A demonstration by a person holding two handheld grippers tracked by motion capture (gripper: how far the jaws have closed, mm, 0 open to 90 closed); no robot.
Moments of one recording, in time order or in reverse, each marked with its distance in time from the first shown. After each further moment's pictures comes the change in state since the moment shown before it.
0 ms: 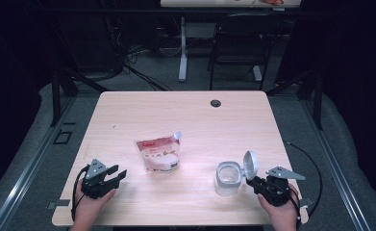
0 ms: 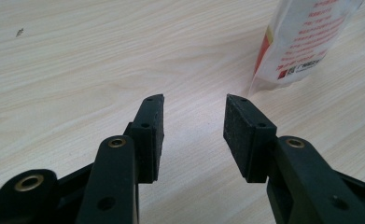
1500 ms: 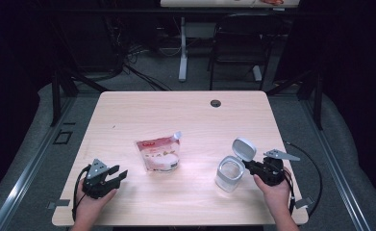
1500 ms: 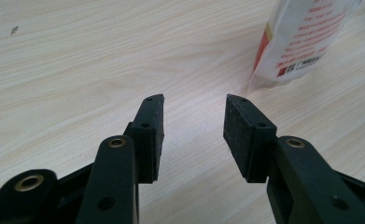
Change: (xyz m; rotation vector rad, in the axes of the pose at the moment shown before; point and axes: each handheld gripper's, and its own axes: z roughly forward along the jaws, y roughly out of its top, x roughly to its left) left arm -0.001 0.000 0.003 0.012 -0.004 0.005; right arm -0.024 0.033 0.037 -0.051 0.061 0.067
